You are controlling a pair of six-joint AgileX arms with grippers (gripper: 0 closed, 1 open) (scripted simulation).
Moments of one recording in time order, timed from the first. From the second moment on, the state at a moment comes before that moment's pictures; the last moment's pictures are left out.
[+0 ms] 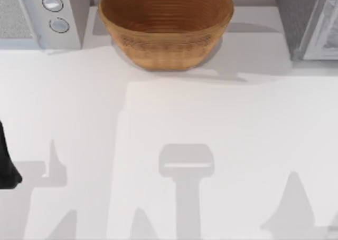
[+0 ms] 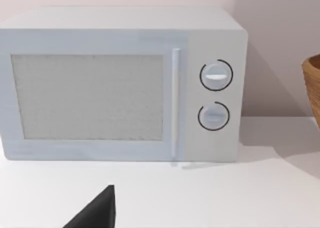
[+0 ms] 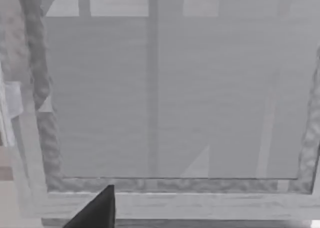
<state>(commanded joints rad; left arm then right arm) 0.00 0.00 0.00 0.00 0.00 0.00 -0.70 1.06 0.25 0.82 -0.69 0.02</state>
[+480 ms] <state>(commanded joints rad) 0.00 0.00 0.00 0.00 0.00 0.00 -1.00 1.52 0.36 1.17 -0.99 0.02</state>
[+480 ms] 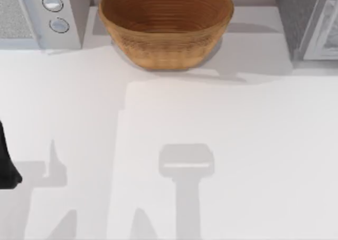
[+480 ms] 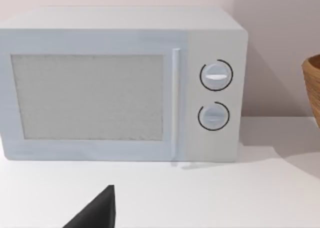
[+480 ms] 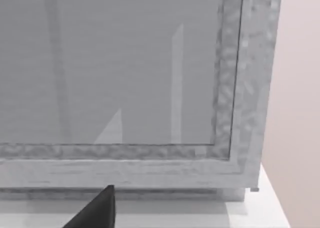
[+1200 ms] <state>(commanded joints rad) 0.00 0.00 0.00 0.00 0.00 0.00 -1.02 1.54 0.45 1.10 -1.01 0.02</state>
